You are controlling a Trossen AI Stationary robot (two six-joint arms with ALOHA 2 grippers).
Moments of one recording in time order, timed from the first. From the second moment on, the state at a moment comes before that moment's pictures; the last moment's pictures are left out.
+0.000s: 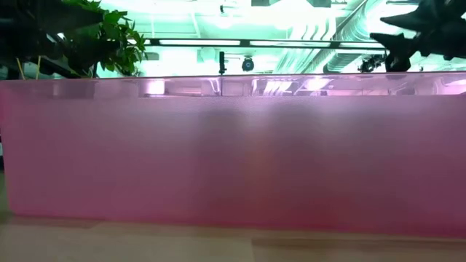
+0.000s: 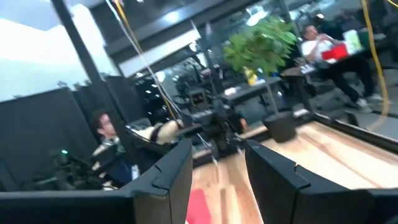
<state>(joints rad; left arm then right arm) -0.31 0.01 0.01 0.20 -0.44 -0.05 -1.04 0.01 0.12 0.26 -1.00 0.72</state>
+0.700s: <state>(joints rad) -0.31 0.01 0.01 0.18 -0.42 -0.05 -0.33 0.01 0.11 0.08 -0.33 0.49</state>
